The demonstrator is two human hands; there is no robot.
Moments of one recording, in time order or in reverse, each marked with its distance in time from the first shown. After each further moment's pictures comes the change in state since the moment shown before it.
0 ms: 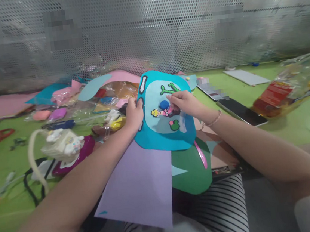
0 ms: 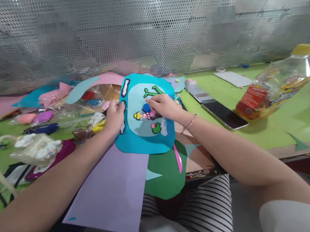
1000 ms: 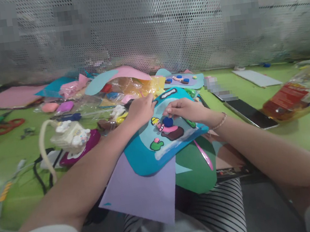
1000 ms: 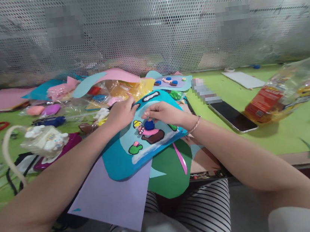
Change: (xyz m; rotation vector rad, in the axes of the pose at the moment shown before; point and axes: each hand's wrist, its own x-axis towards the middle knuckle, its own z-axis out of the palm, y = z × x) left_hand -0.003 0.015 -0.018 0.622 -0.297 0.464; right_hand -0.005 -0.002 0.017 0.231 -0.352 -0.041
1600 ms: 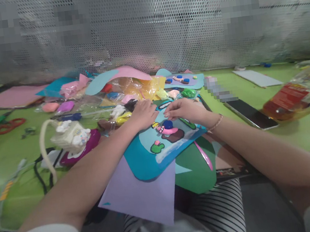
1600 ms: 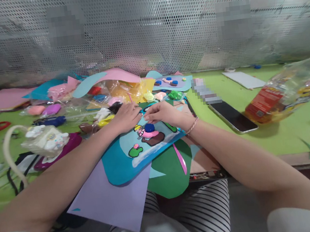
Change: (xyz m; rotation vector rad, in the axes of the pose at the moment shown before) left_hand -0.004 -0.013 0.027 0.170 -0.093 0.266; right_hand 0.004 0.013 0.003 0.170 0.078 0.167
